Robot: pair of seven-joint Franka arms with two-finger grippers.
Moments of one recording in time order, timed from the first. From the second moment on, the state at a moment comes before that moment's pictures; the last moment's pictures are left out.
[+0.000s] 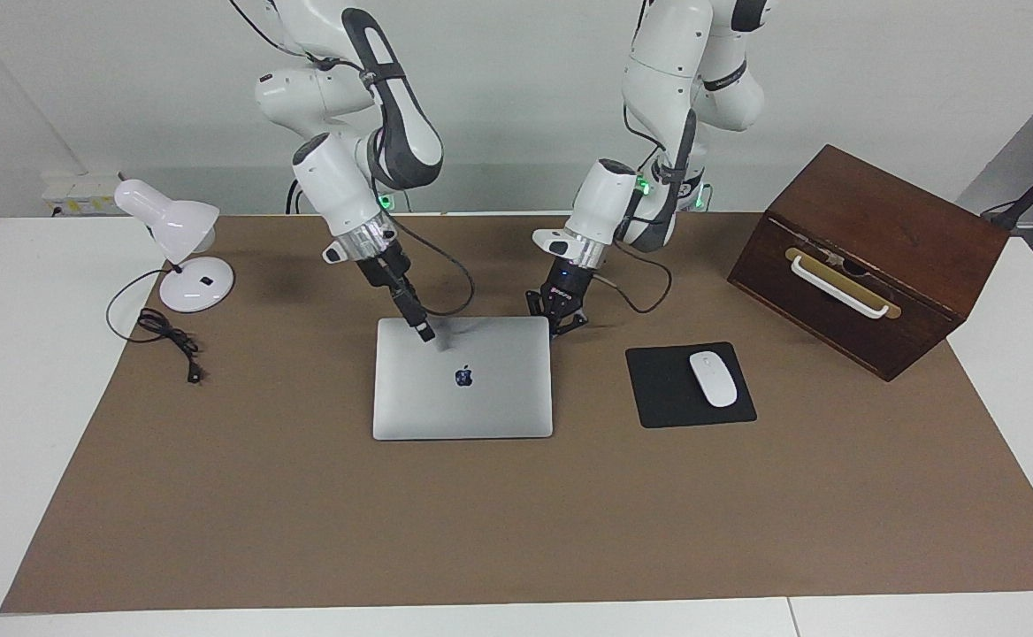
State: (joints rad) left arm -0.70 0.27 -0.06 -2.49 -0.18 3.48 0.16; right arm 0.33 -0.05 0.11 -2.47 1.00 2.89 0.72
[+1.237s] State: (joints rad) left arm -0.70 0.27 -0.06 -2.49 -0.18 3.48 0.16; right arm 0.30 0.05 0.10 -2.24 1.00 2.91 0.65
